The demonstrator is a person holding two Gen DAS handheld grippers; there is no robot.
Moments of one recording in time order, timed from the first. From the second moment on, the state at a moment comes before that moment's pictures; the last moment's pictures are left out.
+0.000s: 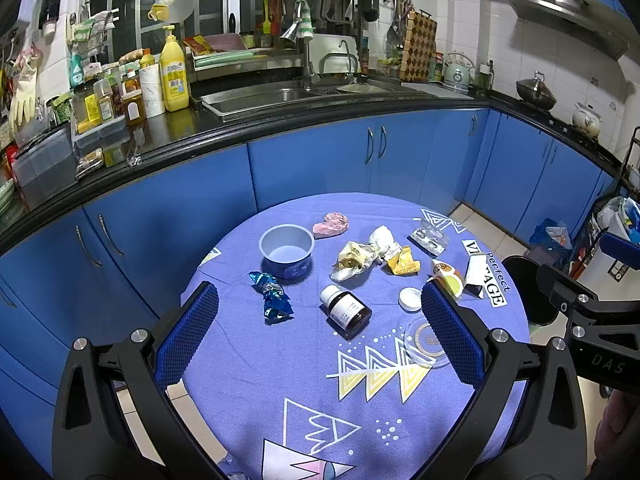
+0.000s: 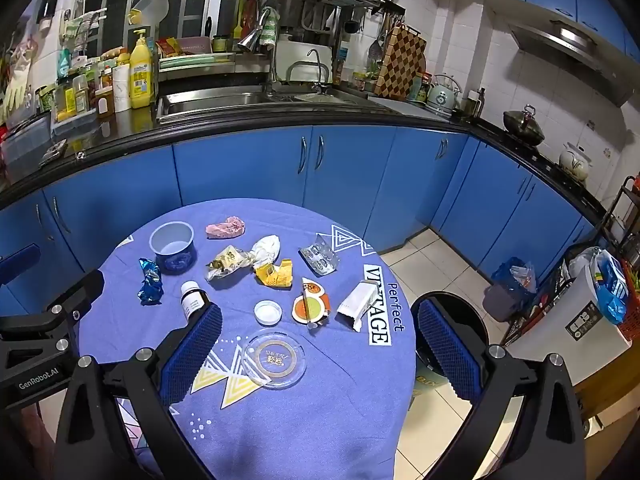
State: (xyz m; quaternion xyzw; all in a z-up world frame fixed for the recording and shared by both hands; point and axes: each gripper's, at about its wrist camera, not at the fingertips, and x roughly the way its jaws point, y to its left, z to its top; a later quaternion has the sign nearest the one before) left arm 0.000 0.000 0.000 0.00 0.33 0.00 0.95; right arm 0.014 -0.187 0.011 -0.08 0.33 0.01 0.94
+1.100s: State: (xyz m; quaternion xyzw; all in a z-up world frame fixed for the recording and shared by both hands) left arm 0.002 -0.003 -0.006 -0.01 0.33 0.00 0.94; right arm 0.014 -0.188 0.011 -0.08 0.33 0.01 0.94
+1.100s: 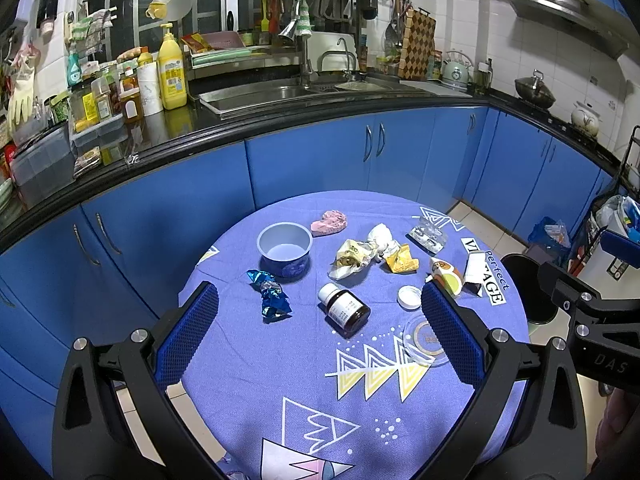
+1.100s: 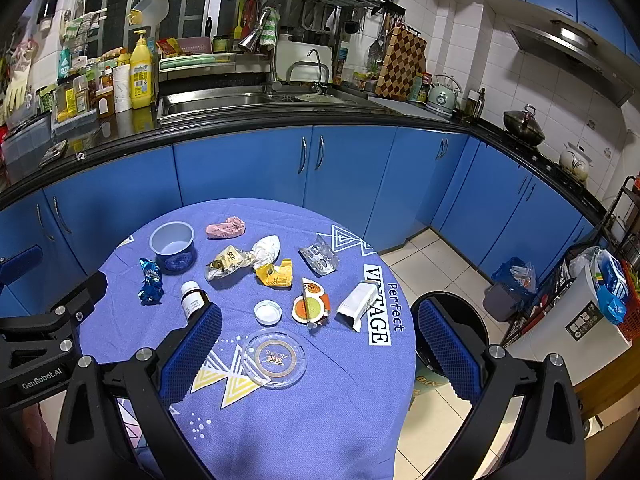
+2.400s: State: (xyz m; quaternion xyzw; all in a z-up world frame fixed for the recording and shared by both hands) left arm 0.003 -0.005 -0.003 0.00 0.33 0.00 0.94; right arm 0.014 -0.188 0.011 -0.08 0.33 0.01 0.94
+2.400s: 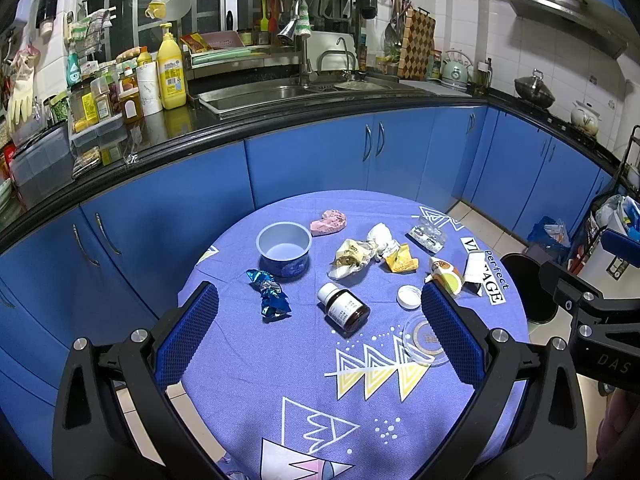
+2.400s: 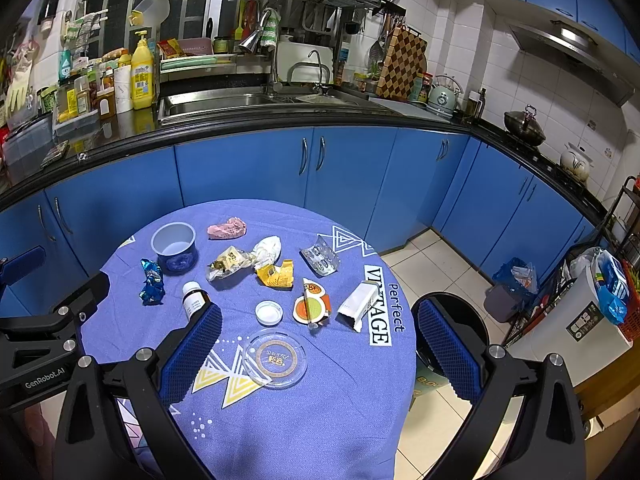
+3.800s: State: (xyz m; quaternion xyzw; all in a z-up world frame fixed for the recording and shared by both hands) left arm 0.071 -0.002 -0.118 -0.01 0.46 -0.03 0.89; right arm 0.080 -0.211 -0.115 -0.02 0.43 0.08 0.90
